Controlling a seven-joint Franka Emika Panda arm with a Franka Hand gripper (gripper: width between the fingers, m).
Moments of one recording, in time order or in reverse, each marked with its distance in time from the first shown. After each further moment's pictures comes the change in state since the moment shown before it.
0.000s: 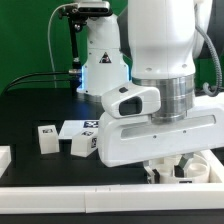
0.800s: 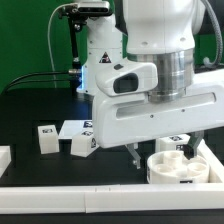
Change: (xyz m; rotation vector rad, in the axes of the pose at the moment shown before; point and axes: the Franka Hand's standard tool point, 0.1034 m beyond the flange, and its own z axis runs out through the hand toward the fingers) arm 0.006 0.005 -0.044 0.018 -0.027 0.009
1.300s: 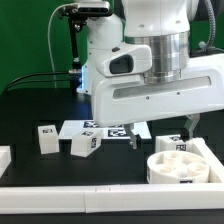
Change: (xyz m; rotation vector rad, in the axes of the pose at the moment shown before) arm -0.021 -0.005 -0.010 -0.002 -0.010 0.045
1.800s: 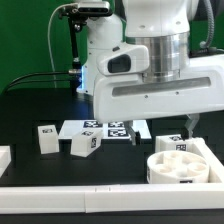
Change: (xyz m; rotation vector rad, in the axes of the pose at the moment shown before) arm -0.037 -0.010 0.006 0.003 -0.036 0.332
